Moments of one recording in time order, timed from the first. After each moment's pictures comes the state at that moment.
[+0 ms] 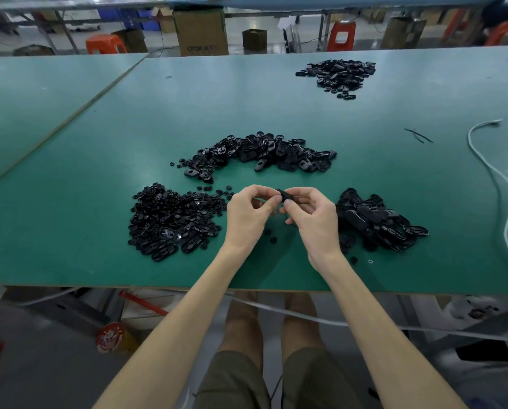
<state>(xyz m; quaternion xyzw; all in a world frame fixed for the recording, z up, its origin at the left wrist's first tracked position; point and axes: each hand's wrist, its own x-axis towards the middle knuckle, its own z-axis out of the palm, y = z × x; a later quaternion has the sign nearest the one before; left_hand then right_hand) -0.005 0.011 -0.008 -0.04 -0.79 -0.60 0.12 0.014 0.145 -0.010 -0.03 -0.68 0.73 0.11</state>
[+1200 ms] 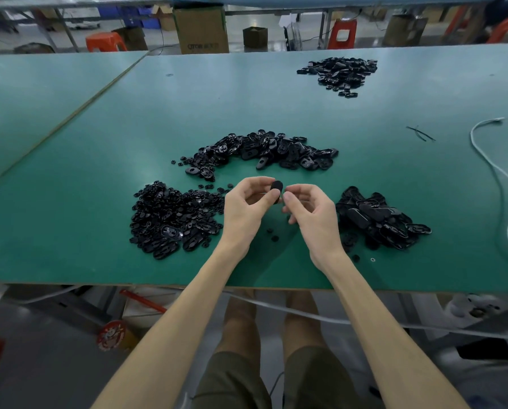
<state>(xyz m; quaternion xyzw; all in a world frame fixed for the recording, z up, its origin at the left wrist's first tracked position) -0.003 0.006 -0.006 -0.05 -0.69 -0.72 0.11 0.013 0.146 -0.014 -0.01 -0.69 0.72 0.10</state>
